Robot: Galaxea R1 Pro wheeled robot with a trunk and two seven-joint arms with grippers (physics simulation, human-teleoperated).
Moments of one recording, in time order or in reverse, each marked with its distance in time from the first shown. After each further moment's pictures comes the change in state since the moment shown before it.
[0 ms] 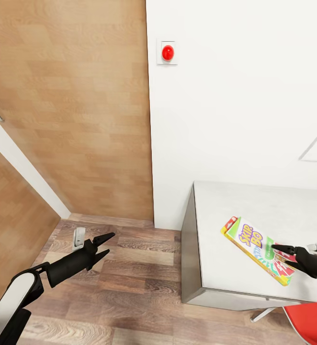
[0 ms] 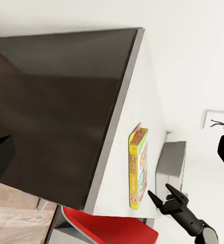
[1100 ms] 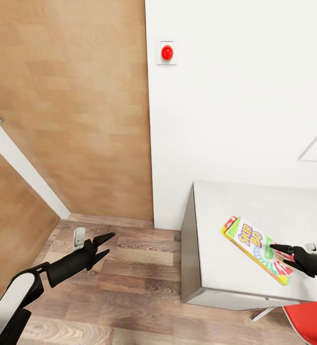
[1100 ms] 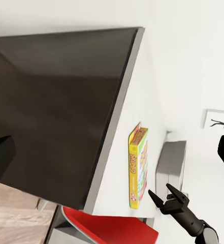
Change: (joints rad) left arm 0.000 0.000 0.000 0.000 0.000 0.000 0.000; right arm 0.008 0.008 0.003 -0.027 0.000 0.000 0.001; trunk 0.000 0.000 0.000
